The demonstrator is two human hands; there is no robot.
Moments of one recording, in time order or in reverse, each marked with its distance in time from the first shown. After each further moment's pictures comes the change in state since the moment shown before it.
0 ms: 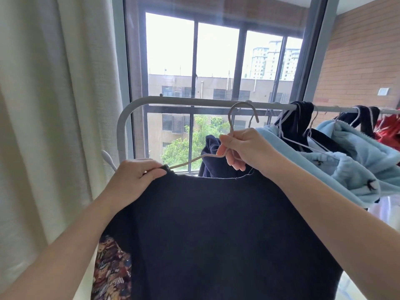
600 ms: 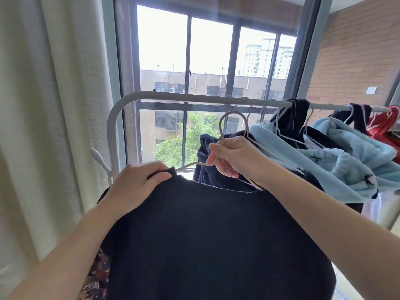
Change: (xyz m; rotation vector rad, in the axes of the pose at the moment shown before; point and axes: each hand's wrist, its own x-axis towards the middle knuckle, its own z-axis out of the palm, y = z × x) left_hand -0.001 0.005 0.019 0.026 -0.026 0.005; right_hand -0.007 0.006 0.017 0.022 -0.089 0.062
